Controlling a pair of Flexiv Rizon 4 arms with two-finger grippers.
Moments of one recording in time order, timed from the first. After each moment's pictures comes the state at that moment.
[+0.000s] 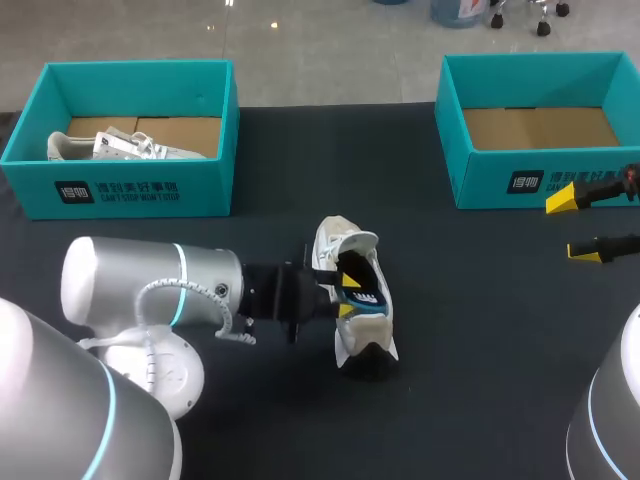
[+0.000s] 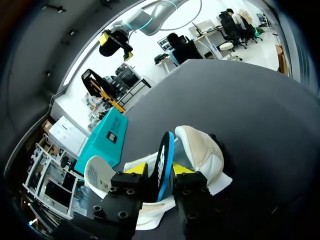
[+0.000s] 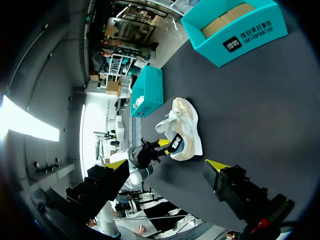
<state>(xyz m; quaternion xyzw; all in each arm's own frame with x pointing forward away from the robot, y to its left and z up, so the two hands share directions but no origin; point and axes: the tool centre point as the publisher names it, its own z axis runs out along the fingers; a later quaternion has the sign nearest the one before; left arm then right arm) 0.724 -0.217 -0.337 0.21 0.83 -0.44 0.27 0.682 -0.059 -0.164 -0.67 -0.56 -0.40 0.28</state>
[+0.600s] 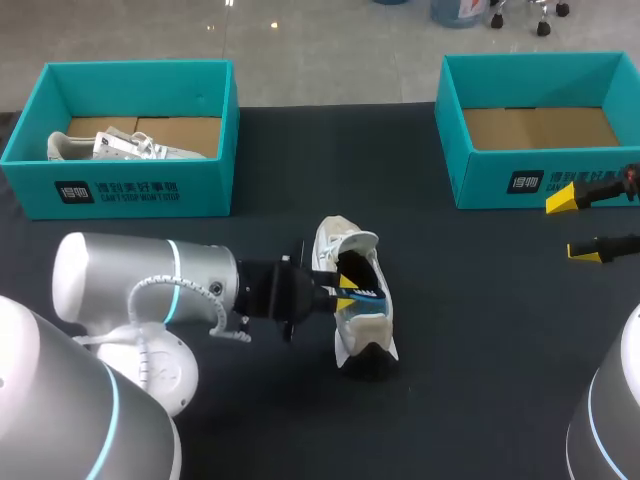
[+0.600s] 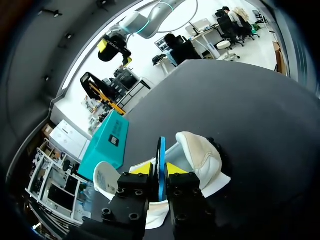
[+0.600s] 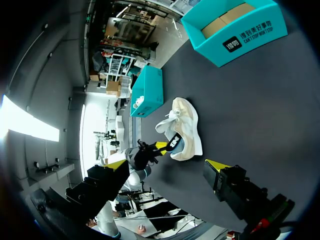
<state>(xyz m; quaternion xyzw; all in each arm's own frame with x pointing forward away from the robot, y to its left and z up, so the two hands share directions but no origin) 0.720 -0.213 -0.324 0.23 0.83 -0.44 0.27 0.682 -0.059 -0.164 -0.67 -0.56 -0.40 0.28</state>
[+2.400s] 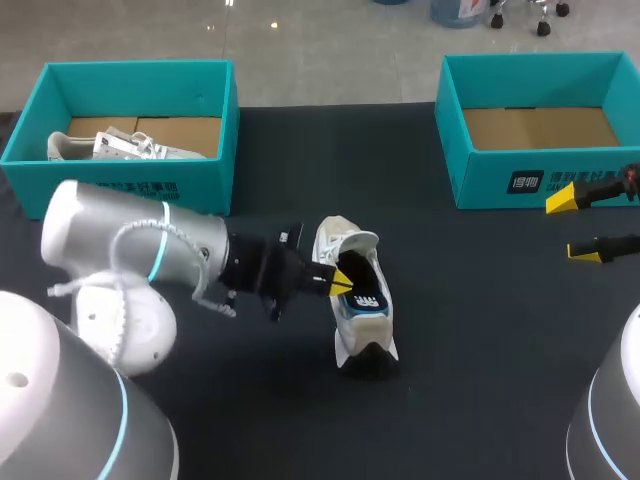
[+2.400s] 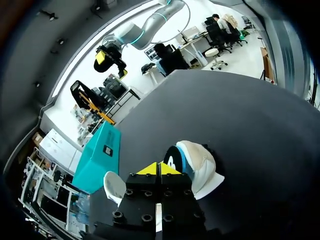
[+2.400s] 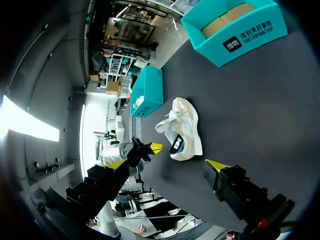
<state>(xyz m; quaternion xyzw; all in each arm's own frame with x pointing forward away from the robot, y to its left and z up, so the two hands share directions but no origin) 0.719 -0.206 -0.302 0.28 0.82 -0.45 0.21 0.682 -0.059 -0.164 -0.67 -0.56 -0.40 0.28</state>
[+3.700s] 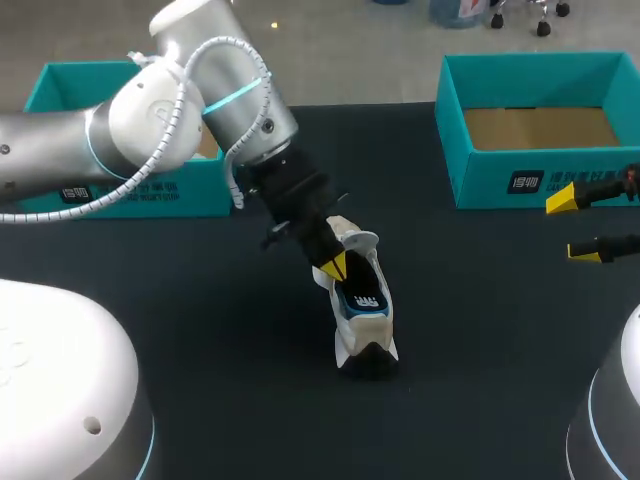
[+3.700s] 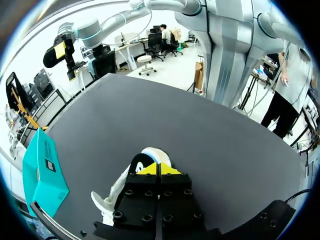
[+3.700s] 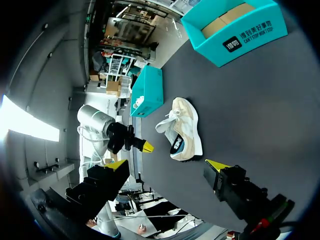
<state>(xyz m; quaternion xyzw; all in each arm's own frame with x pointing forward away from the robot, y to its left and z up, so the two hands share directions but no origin) 0.708 -0.196 -0.269 0.45 0.83 -0.33 -0.09 0.682 -0.059 -0.164 -0.67 -0.56 -0.40 0.28</state>
